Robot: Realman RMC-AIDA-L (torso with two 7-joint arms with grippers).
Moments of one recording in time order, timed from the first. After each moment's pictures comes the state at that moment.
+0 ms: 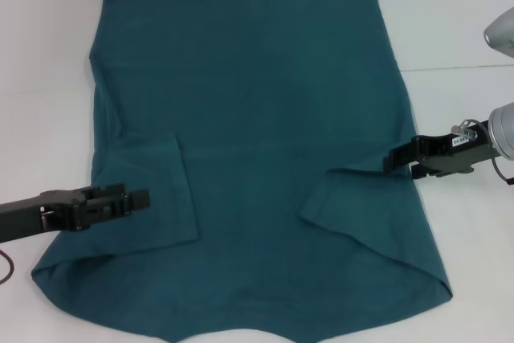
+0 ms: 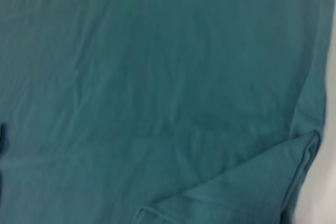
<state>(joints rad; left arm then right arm) -0.46 -2.12 0.56 0.91 2.09 1.63 -1.93 0.79 1.93 -0.86 -0.57 -2.47 -1.13 2.70</state>
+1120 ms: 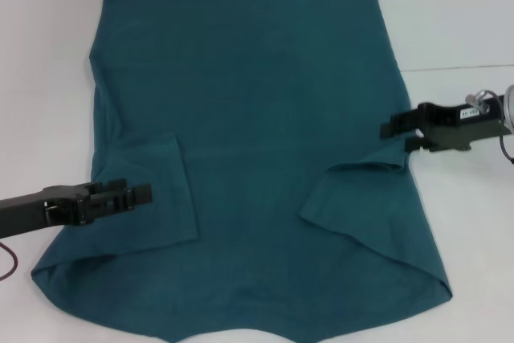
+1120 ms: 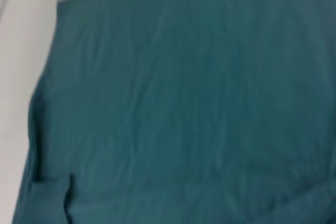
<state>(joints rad) -0.47 -2.13 0.56 0.90 2.09 1.60 -1.93 0.76 1.88 -0.82 -0.56 -2.27 -1.17 2.66</state>
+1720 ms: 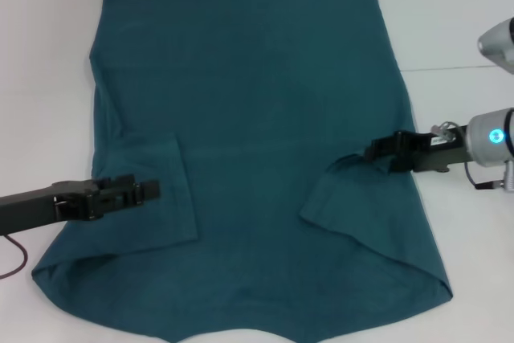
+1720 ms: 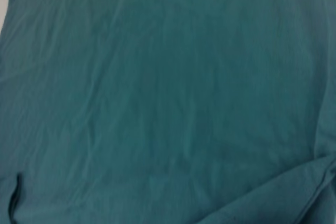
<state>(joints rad) -0.49 -2.14 0.56 0.90 2.09 1.59 -1.93 0.78 1.97 -0.85 -0.49 -2.34 -0.94 2.65</state>
